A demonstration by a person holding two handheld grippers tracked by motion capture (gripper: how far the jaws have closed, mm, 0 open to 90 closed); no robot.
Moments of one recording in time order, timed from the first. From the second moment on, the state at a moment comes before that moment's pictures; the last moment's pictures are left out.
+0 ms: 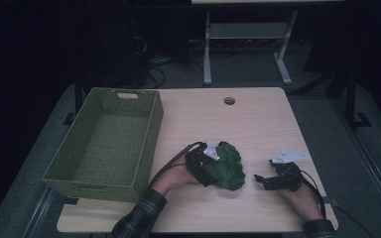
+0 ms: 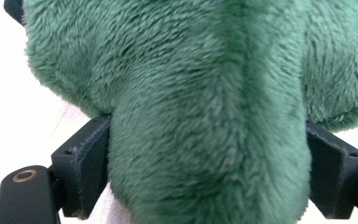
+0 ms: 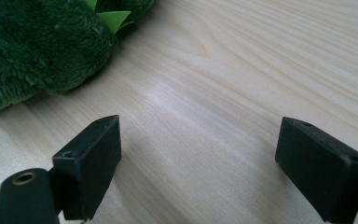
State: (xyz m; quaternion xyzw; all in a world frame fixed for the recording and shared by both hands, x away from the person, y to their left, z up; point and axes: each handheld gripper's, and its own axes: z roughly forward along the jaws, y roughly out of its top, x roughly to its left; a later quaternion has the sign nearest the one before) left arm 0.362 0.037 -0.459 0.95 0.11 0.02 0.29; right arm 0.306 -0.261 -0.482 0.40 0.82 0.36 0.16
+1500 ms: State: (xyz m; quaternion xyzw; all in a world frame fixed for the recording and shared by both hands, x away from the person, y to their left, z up) left arm 0.356 0.060 -0.384 0.95 0.14 0.00 0.30; right arm 0.305 -0.261 -0.482 0.41 0.82 0.36 0.16
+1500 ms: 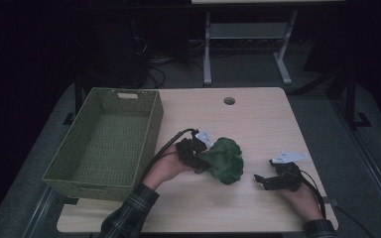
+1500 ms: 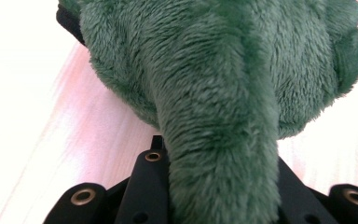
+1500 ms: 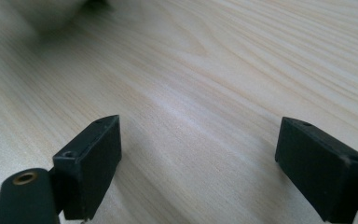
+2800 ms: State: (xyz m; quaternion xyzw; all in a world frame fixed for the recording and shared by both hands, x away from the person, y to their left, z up) left arm 0.358 0.187 -0.291 0.91 0.25 0.10 0.32; right arm 0.305 -0.261 -0.482 0.41 0.82 0.36 0.16
